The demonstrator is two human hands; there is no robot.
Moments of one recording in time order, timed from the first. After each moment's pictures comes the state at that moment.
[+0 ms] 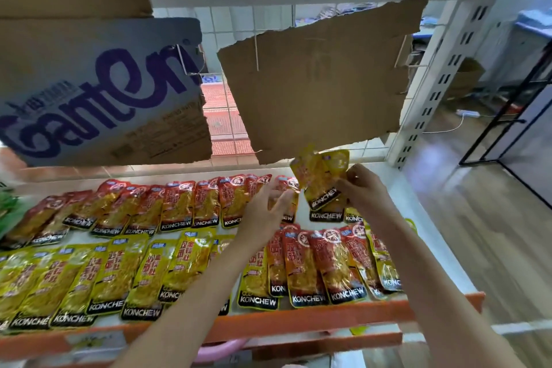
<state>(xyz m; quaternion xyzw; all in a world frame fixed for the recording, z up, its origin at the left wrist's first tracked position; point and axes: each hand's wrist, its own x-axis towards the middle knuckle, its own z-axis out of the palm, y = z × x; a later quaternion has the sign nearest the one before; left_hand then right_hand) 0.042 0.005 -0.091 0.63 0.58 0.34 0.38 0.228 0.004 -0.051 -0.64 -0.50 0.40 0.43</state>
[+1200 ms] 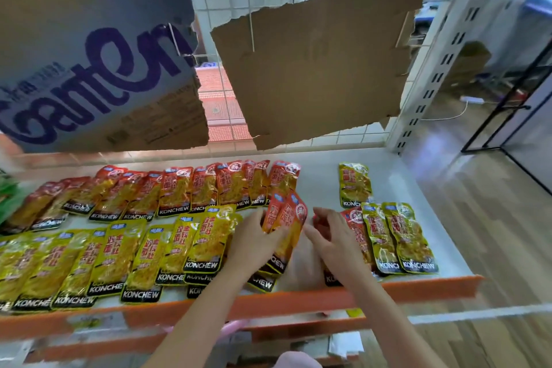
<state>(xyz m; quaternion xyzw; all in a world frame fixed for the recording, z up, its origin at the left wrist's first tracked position) 0.039 -0.052 -0.096 0.60 0.67 0.27 0.36 0.192 -0.066 -0.122 -0.64 -0.58 0.37 0.34</state>
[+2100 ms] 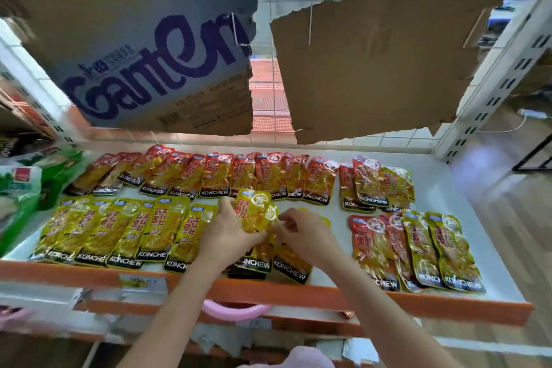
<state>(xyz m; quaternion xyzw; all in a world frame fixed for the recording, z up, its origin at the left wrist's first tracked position) -0.041 -0.067 -0.083 0.55 0.79 0.13 0.25 0.107 -0.045 -0.099 -0.58 -0.72 0.35 0.15</state>
